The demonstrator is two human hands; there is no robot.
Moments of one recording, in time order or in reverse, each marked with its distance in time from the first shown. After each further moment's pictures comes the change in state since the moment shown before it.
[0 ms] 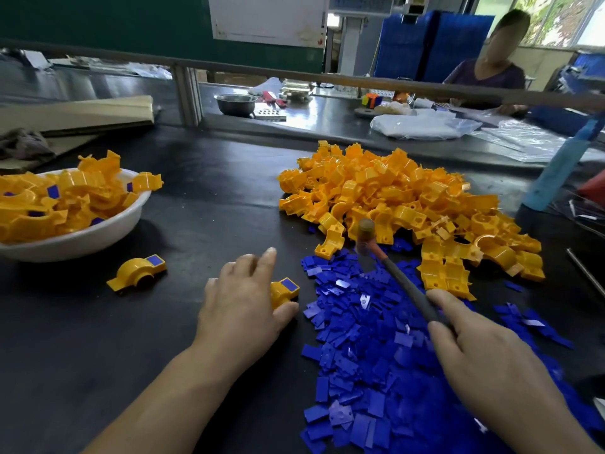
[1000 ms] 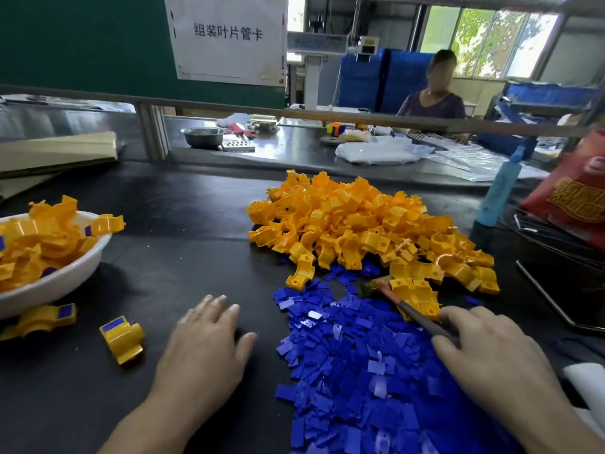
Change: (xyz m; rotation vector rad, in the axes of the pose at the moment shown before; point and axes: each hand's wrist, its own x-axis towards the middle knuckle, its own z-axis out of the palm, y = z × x) left_hand 0.005 -0.013 0.004 0.097 -0.078 0.040; right_hand 0.023 0.025 -0.024 -0.329 -0.004 0.144
